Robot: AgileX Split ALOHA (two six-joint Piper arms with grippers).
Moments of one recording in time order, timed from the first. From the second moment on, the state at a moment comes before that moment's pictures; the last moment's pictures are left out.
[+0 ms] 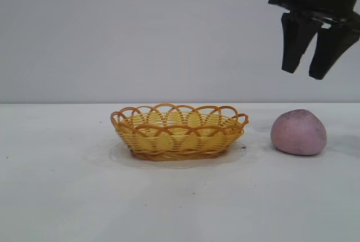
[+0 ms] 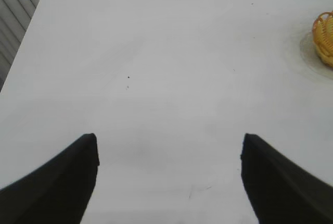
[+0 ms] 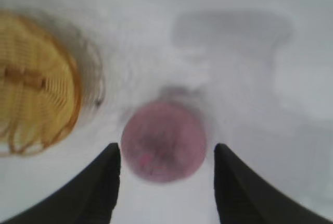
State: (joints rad) left arm 0.00 -0.02 -0.48 0.04 1.12 0.00; right arm 0.19 1.93 -1.43 0.34 1.10 -0.37
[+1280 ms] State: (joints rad) left arm 0.00 -0.02 -0.48 0.04 1.12 0.00; right arm 0.28 1.99 -1.43 0.25 1.07 -0.37
